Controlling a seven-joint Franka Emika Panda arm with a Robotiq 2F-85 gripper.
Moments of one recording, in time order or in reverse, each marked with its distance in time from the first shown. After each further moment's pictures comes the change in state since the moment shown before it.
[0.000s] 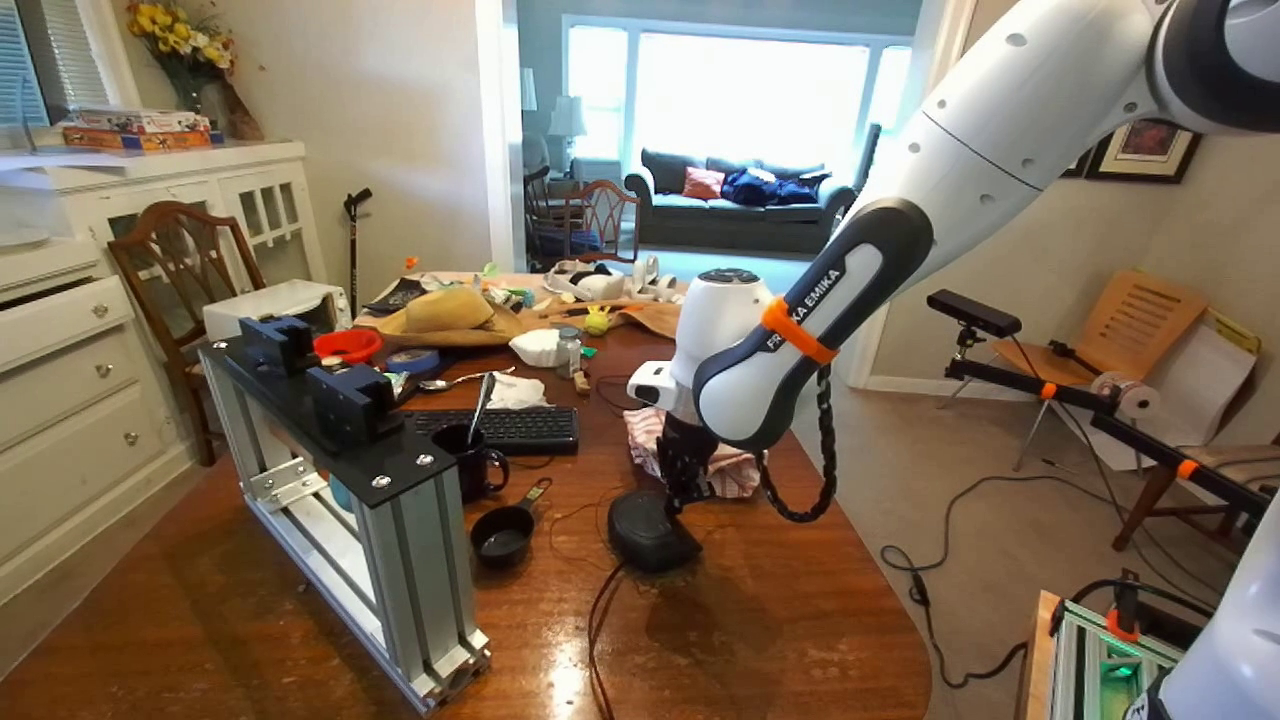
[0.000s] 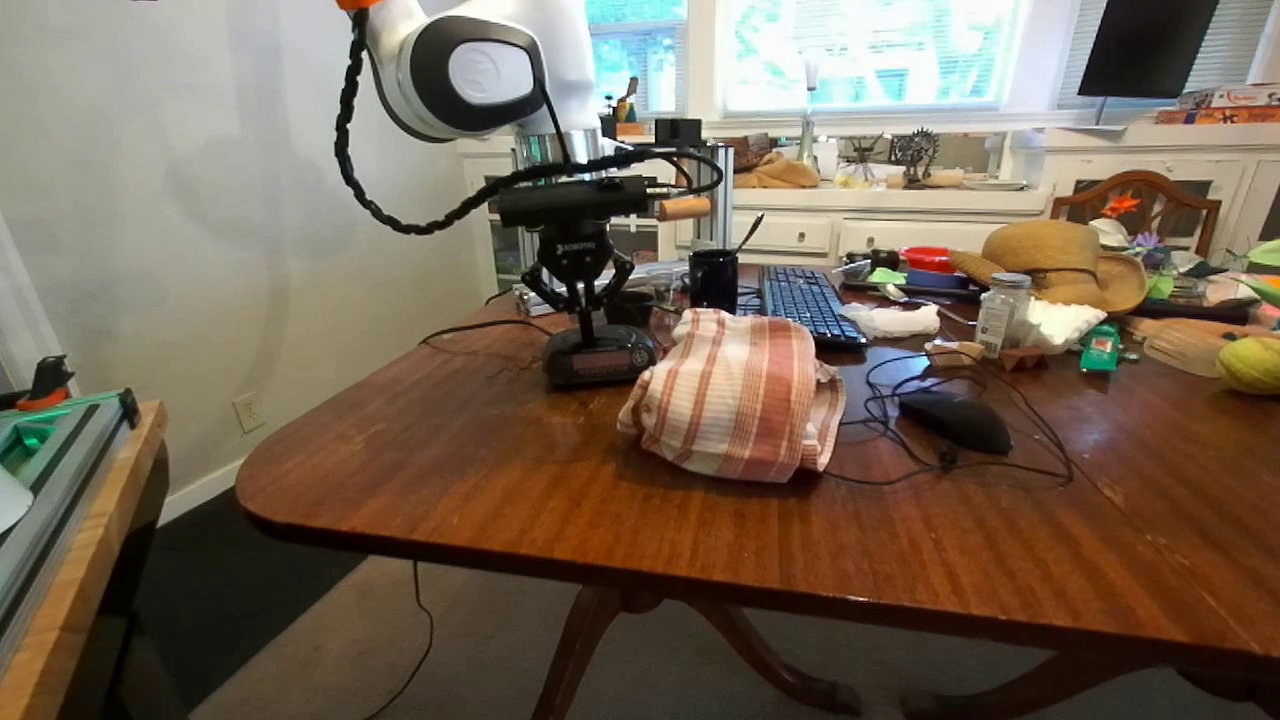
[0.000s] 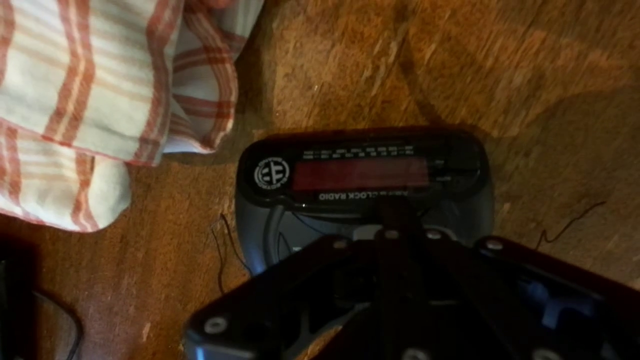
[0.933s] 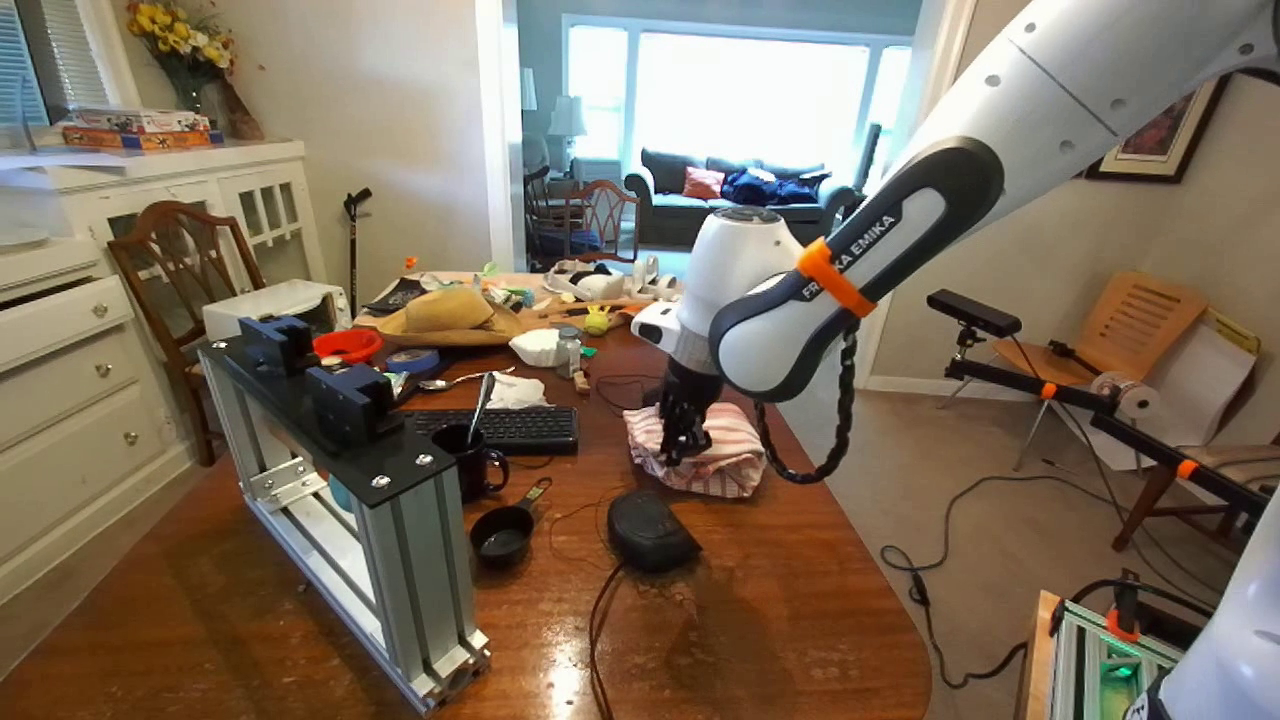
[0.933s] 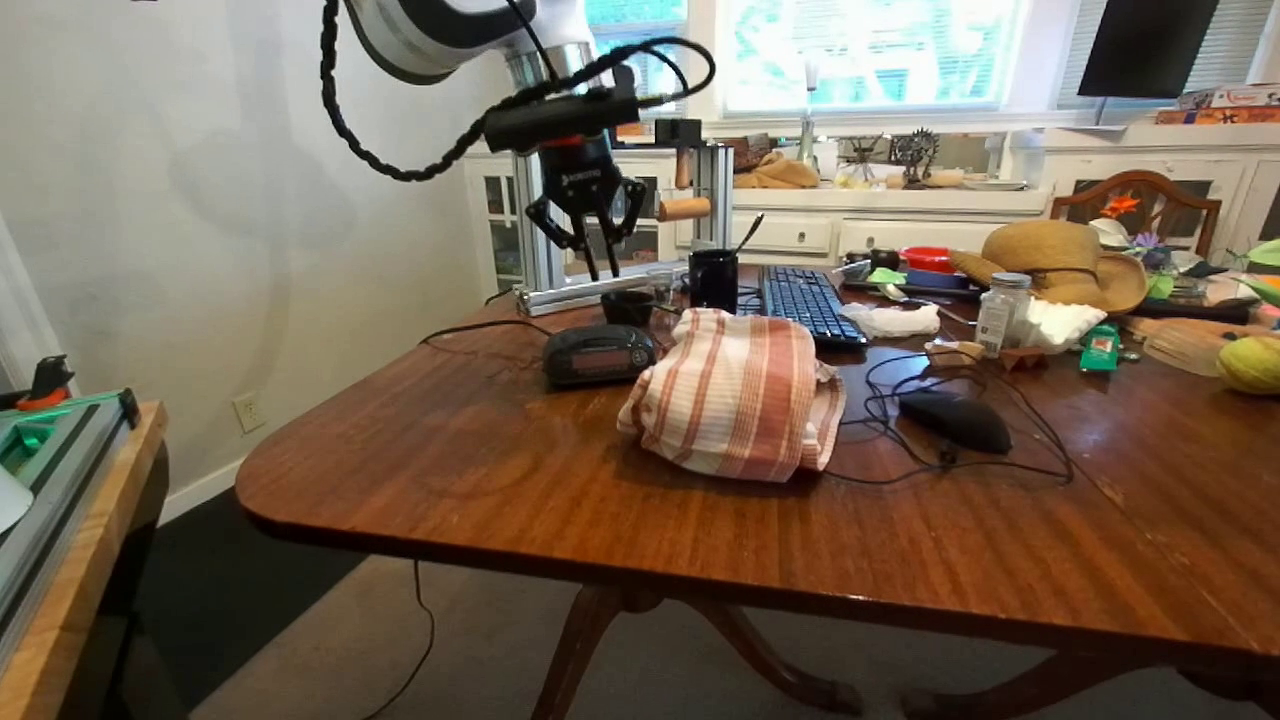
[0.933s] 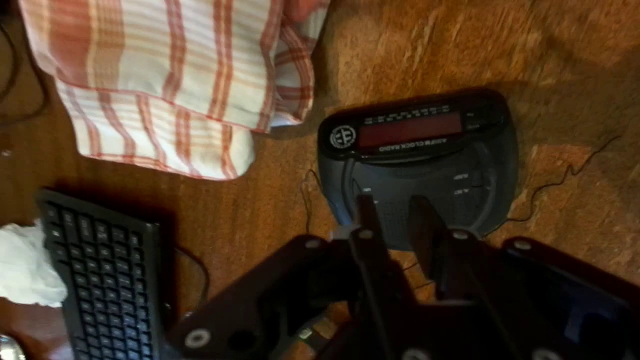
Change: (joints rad) arm 0.022 -0.164 -0.032 -0.020 -0.081 -0.036 0.206
